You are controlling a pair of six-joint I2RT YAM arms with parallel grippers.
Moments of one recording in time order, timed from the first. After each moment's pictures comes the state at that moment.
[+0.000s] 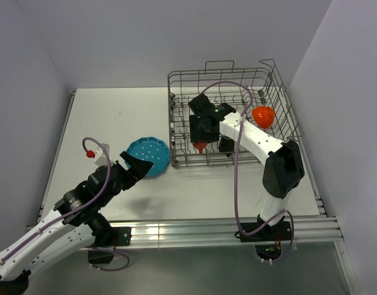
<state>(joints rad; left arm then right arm) -0.83 0.51 0.59 -0.52 -0.36 -1.17 0.62 1.77 1.57 -0.91 0.17 0.53</state>
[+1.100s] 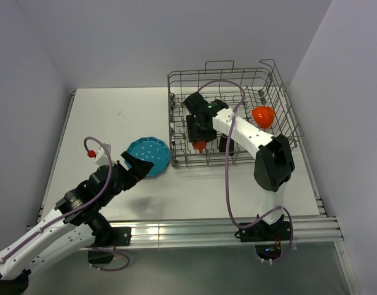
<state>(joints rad) -0.83 0.52 0.59 -0.52 -0.36 -1.17 0.62 1.89 1.67 -0.97 0.19 0.48</state>
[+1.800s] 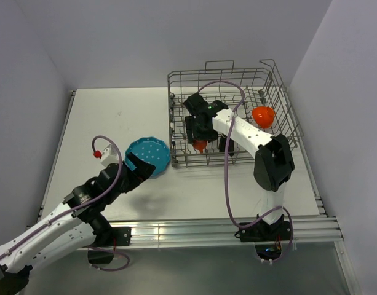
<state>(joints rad) -0.83 0.59 0.57 -0.53 -0.36 -1.18 0.62 1.89 1.66 -0.96 0.18 0.47</state>
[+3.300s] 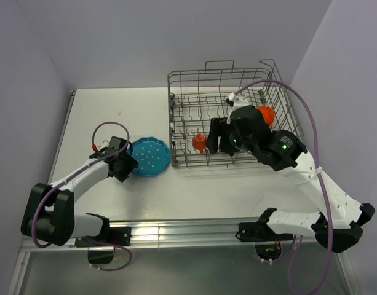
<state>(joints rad) -0.30 1.30 0.66 -0.47 -0.18 -1.14 0.77 1.14 1.45 -0.97 0.20 0.51</state>
